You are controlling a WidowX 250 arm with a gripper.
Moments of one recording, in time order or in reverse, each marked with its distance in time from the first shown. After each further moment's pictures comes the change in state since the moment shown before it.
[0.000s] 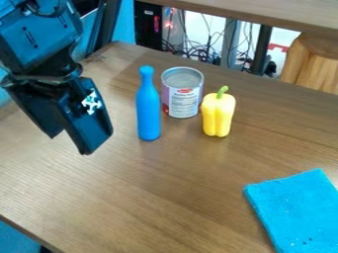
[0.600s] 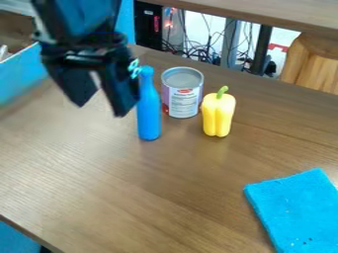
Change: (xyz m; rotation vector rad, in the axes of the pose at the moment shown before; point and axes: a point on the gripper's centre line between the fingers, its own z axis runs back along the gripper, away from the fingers) arm 0.048 0.019 -0.008 0.089 -0.014 0.122
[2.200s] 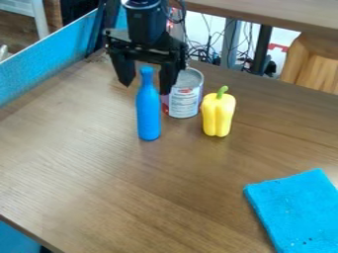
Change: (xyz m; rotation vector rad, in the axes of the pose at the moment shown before) arm 0.093 0.041 -0.068 0.254 0.062 0.176
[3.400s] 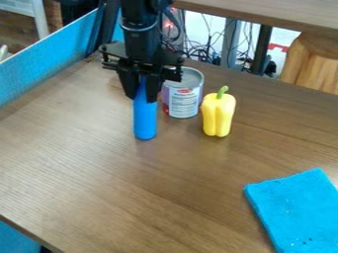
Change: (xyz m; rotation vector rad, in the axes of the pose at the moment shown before) arm 0.000 0.008 -0.019 0.046 -0.056 0.093
